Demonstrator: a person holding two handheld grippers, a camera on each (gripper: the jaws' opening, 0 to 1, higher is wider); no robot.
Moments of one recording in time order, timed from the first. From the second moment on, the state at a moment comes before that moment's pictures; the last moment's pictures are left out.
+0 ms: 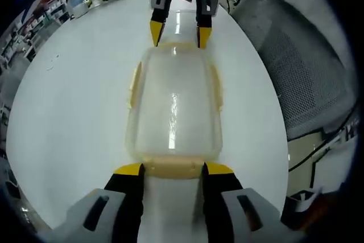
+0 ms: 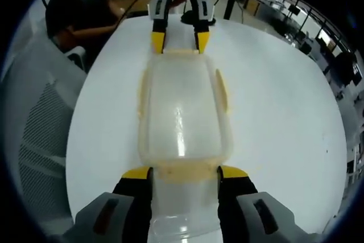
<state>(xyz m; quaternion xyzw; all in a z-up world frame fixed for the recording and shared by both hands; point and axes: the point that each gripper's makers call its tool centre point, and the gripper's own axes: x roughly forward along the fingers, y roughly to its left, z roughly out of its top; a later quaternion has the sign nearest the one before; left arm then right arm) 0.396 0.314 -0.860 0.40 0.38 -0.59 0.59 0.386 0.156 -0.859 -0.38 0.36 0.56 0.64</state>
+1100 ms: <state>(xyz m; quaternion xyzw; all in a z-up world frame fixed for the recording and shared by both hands) 0.395 0.313 -0.859 0.40 0.36 -0.61 0.58 0.386 0.155 -0.860 -0.39 0.37 0.57 0.63</state>
